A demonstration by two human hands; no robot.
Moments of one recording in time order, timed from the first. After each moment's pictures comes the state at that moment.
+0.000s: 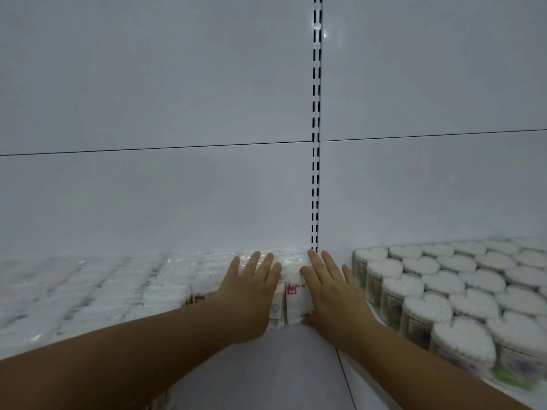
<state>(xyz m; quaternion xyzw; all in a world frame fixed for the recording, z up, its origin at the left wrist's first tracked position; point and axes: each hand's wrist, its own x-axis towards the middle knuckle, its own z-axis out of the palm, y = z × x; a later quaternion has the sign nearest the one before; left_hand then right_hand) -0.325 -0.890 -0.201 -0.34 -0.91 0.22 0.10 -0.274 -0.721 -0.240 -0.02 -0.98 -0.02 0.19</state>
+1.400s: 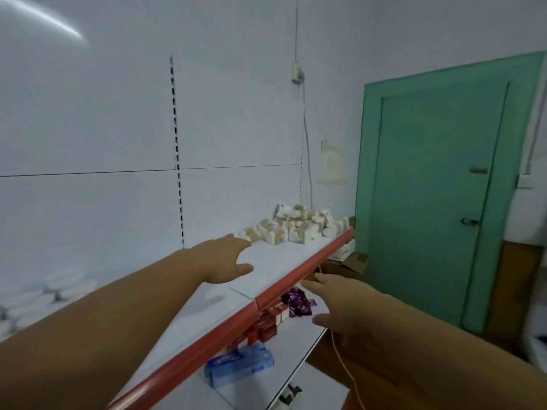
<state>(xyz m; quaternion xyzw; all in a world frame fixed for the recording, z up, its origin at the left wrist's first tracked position) 0.016 -0.291 -0.117 -0.68 -0.74 0.00 0.04 0.260 -0.235 -0.160 -0.38 -0.92 -0.02 -0.03</state>
